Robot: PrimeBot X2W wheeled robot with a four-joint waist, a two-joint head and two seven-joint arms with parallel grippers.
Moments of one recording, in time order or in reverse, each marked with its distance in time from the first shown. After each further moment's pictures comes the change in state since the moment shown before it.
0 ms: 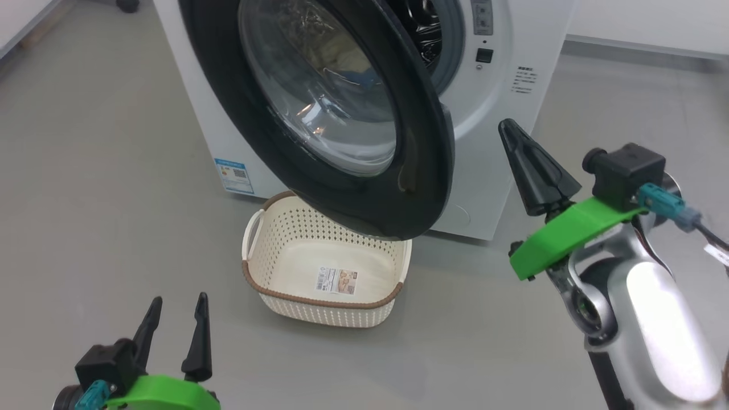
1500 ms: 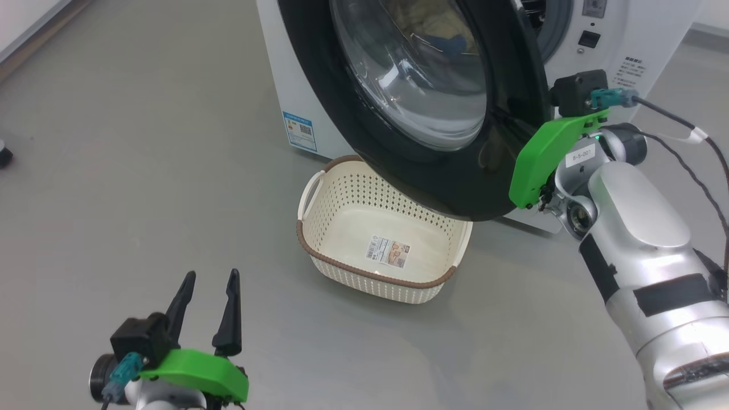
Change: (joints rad) left arm -0.138 -0.058 -0.079 0.141 -0.017 -0.047 -0.063; right arm -0.532 -0.008 0.109 0.971 0.130 0.000 -0.068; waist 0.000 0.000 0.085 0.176
